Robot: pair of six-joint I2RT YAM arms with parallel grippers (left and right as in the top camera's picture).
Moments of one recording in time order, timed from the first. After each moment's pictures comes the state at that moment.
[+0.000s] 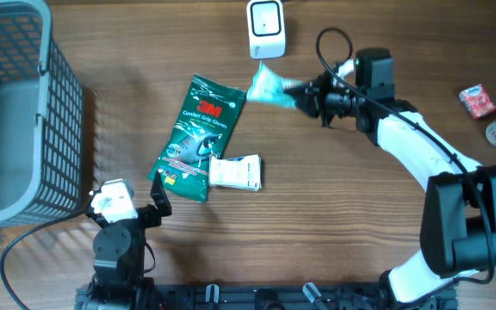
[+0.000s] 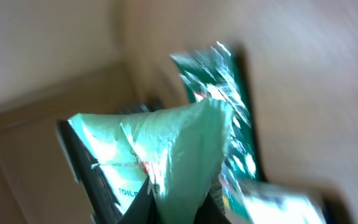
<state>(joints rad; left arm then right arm) -0.12 0.04 0.12 -0.39 -0.24 -0.19 0.16 1.77 1.06 0.04 -0.81 1.23</state>
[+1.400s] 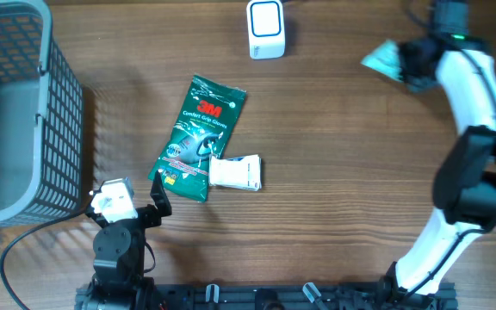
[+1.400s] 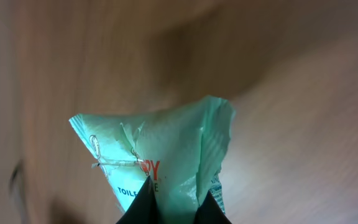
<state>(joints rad) -0.12 0.04 0.12 -0.39 -0.24 -0.19 -0.21 2.07 1.69 -0.77 -0.02 1.14</state>
